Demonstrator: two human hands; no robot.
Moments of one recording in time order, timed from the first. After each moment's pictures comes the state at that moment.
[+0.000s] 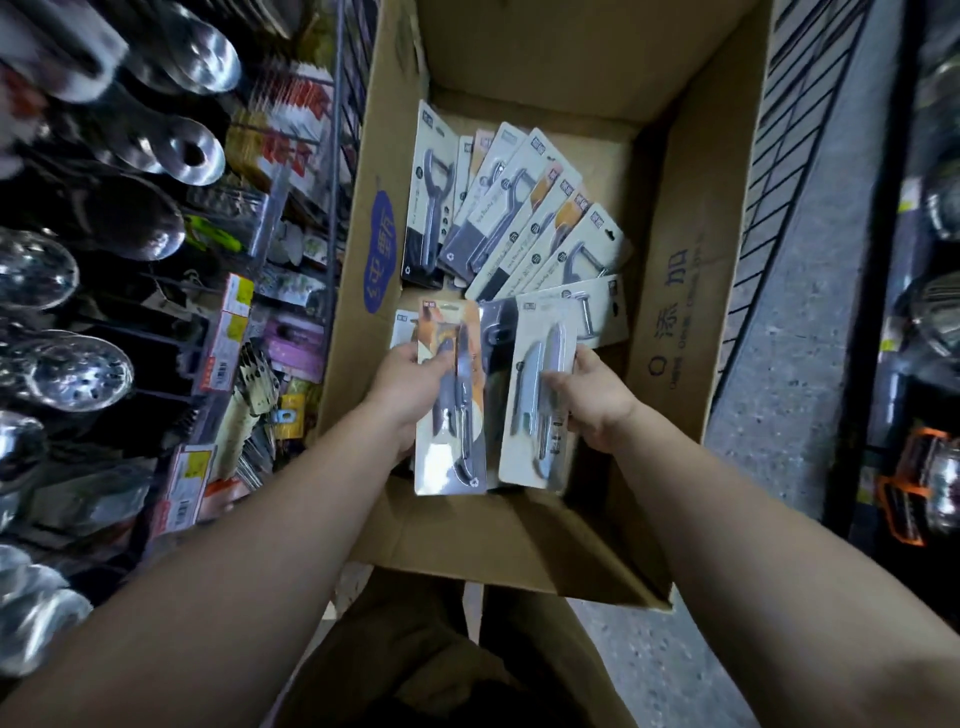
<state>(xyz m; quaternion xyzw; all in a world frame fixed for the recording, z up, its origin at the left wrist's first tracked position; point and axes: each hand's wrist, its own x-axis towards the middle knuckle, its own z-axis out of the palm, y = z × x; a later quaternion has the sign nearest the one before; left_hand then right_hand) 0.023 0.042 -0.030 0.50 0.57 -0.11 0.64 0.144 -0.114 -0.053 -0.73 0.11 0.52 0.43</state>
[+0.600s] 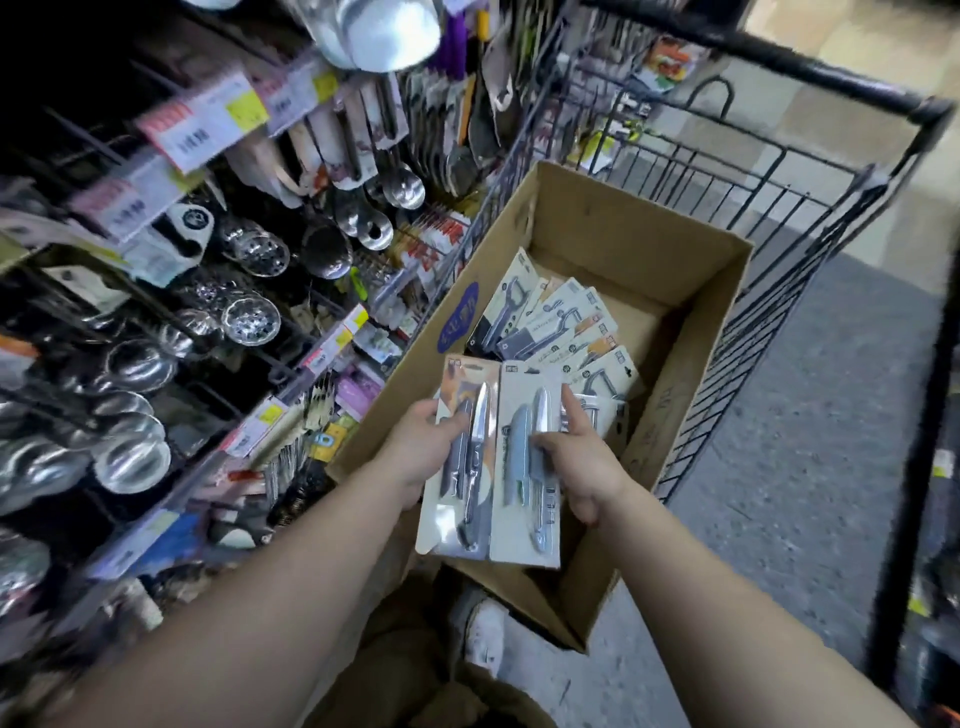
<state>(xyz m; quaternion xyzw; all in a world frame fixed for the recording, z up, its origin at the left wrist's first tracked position) -0.029 -0.036 0.056 0.48 0.57 0.08 0.66 0.124 -0.138 0.053 -0.65 -0.12 0.57 0.49</state>
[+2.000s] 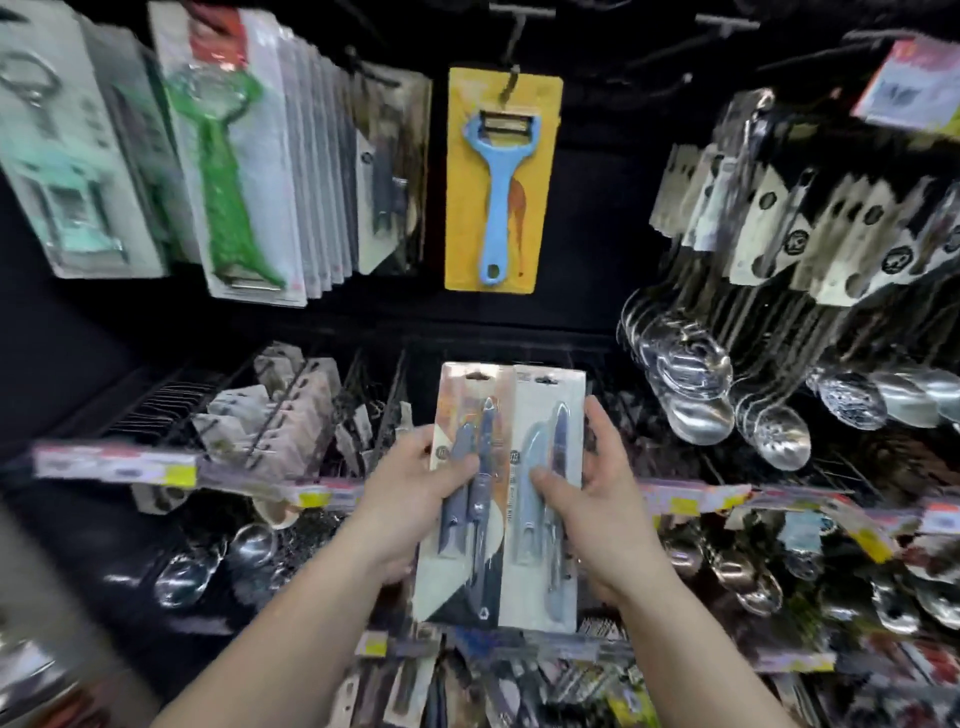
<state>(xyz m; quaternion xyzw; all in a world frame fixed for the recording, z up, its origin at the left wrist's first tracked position) -0.550 -0.130 0.283 0.34 0.59 0.60 0.42 -0.378 -0.061 0.281 -0.36 -0.65 0.53 0.41</state>
